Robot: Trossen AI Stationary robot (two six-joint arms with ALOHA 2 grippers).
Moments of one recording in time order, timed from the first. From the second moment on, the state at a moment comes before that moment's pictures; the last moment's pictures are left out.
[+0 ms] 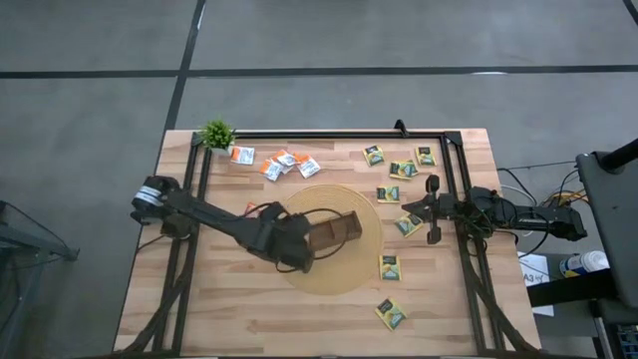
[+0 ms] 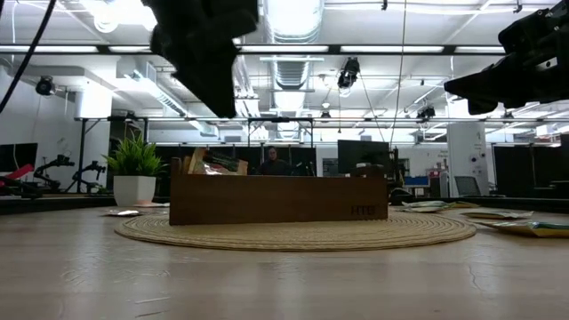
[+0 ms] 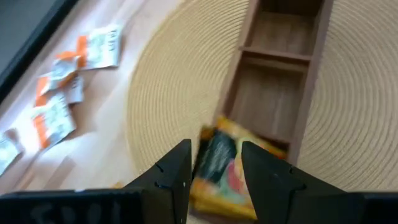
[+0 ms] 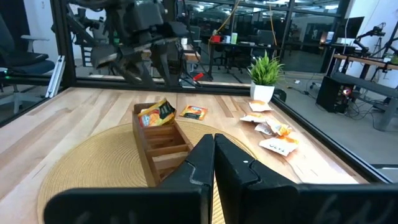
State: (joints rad) left arm -0.34 1.72 1.38 -0.97 -0.63 -0.84; right arm -0.07 0.04 0.01 0.00 0.00 -0.05
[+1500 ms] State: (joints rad) left arm -0.15 1.17 0.55 -0.74 -0.53 -1.49; right arm -0.07 0.04 0.01 0.00 0.00 -0.05
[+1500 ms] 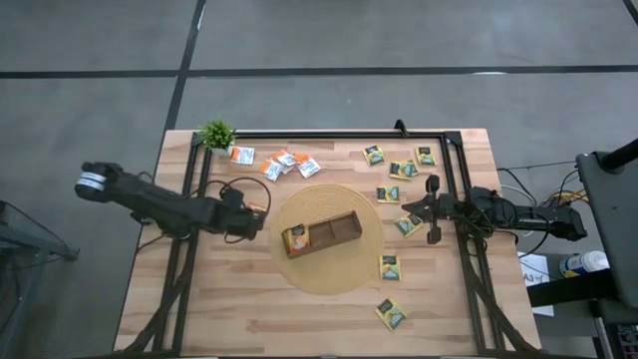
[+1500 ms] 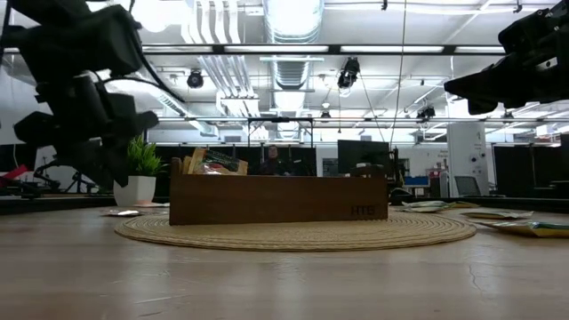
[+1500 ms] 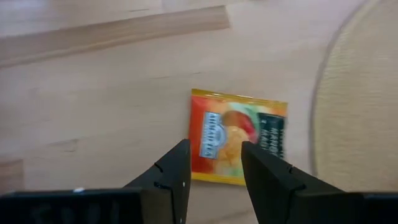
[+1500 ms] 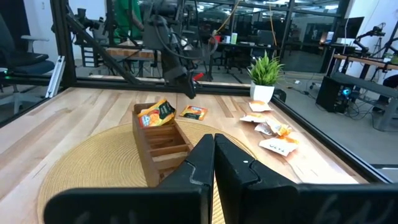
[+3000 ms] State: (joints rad) left arm -0.04 1.36 0.62 -0.64 -0.37 -1.18; right arm -0.07 0.04 0.01 0.00 0.00 -0.05
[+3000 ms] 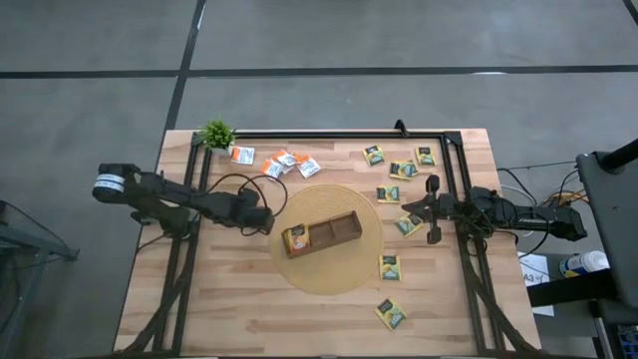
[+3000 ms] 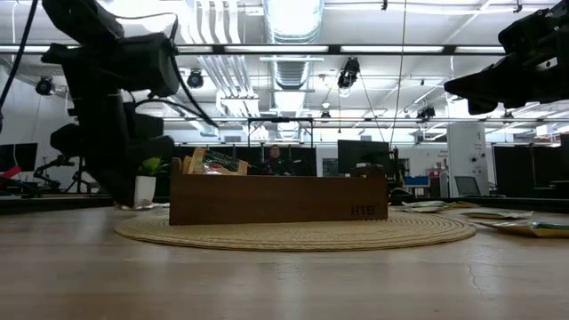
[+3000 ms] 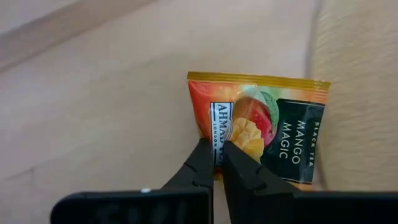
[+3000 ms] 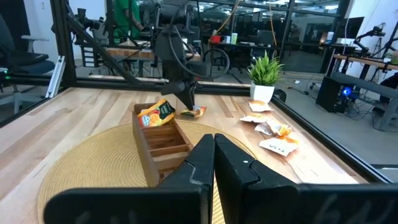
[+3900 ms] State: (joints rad) left arm -0.34 1.36 0.94 -0.70 -0.72 -1.01; right arm -0.07 0.04 0.01 0.00 0.00 -0.05
